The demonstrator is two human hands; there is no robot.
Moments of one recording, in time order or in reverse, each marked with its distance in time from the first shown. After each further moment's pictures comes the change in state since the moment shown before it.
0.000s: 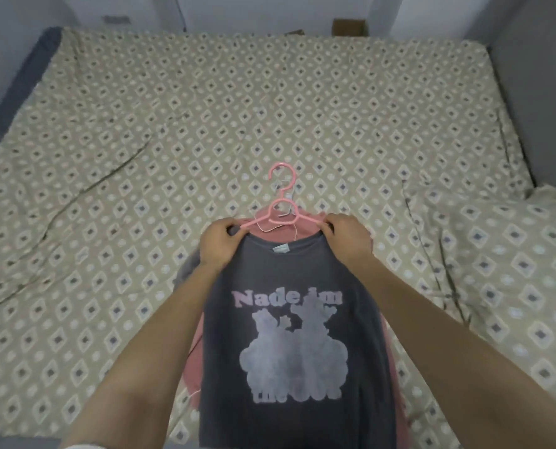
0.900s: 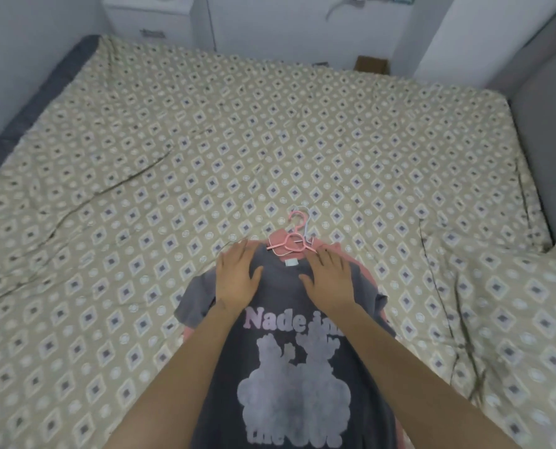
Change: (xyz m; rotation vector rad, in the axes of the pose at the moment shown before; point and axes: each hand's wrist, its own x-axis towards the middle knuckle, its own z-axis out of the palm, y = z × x) left_hand -0.015 -0.026 0.025 0.350 0.027 0.132; right_hand -0.006 -0.045 0.054 -0.180 -0.082 -0.171
